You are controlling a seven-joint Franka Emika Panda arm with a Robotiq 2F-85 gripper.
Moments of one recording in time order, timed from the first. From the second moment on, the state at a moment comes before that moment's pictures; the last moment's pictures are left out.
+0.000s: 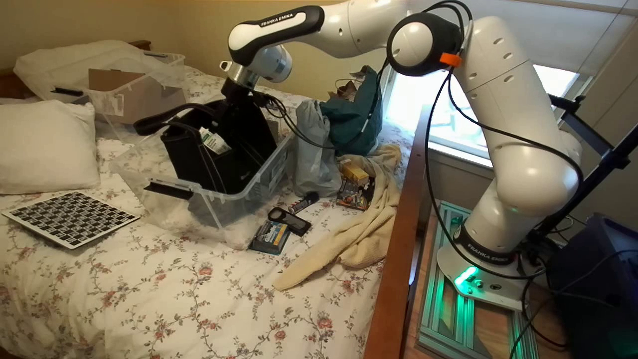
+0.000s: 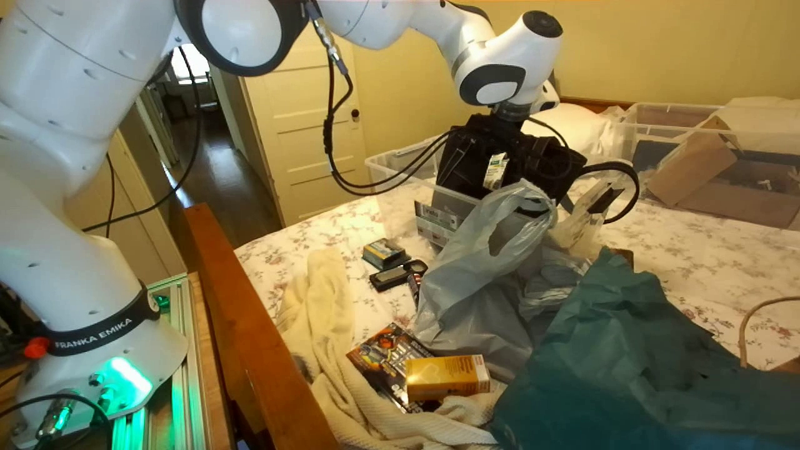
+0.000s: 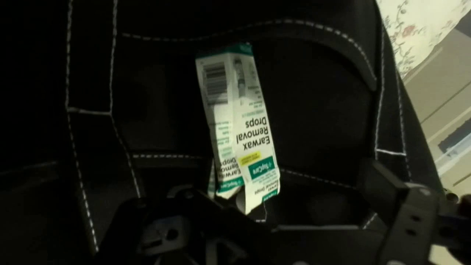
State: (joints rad) arm -0.30 0.84 0.27 -1.22 0.43 2.25 -0.80
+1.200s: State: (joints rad) arm -0.26 0.82 0.19 -1.29 0.23 2.29 -1.12
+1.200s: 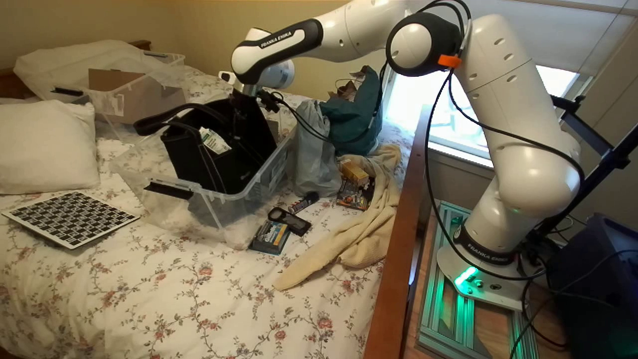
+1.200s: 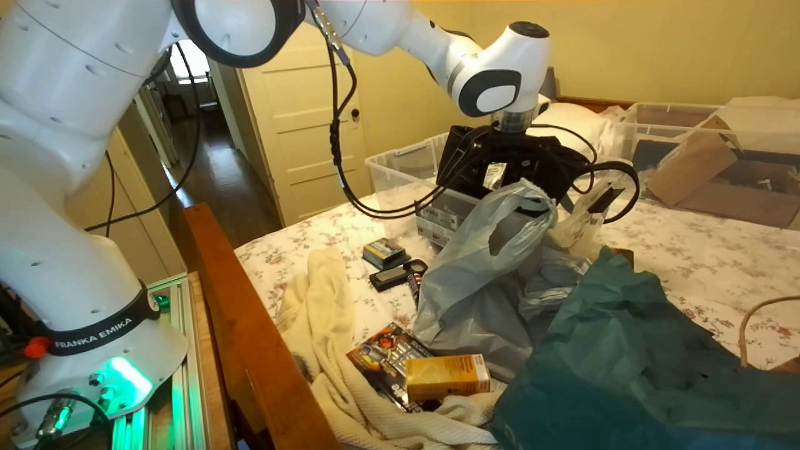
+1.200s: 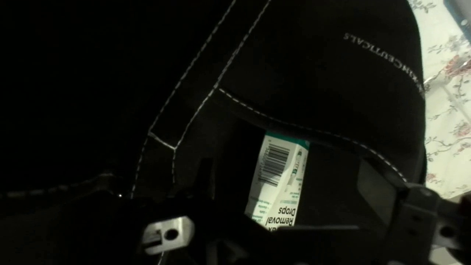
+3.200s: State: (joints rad) arm -0.21 0.86 0.15 -1.25 0.16 2.13 -1.74
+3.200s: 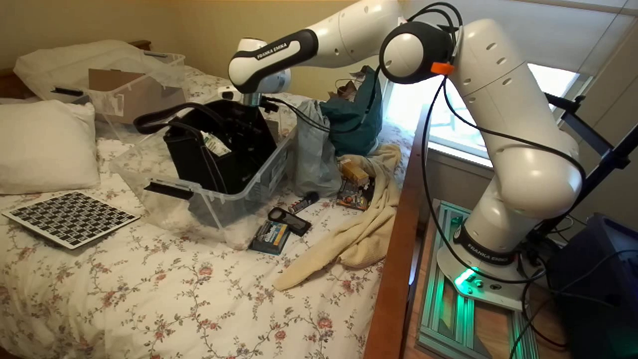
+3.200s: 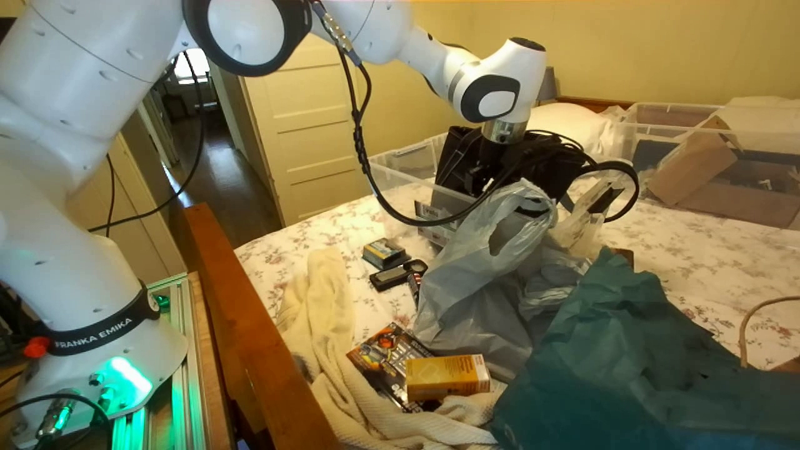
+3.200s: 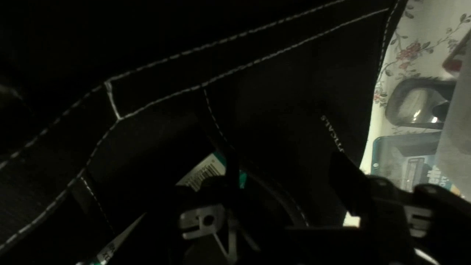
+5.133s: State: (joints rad) arm -0.14 0.79 0.09 -1.37 0.14 2.51 -1.41
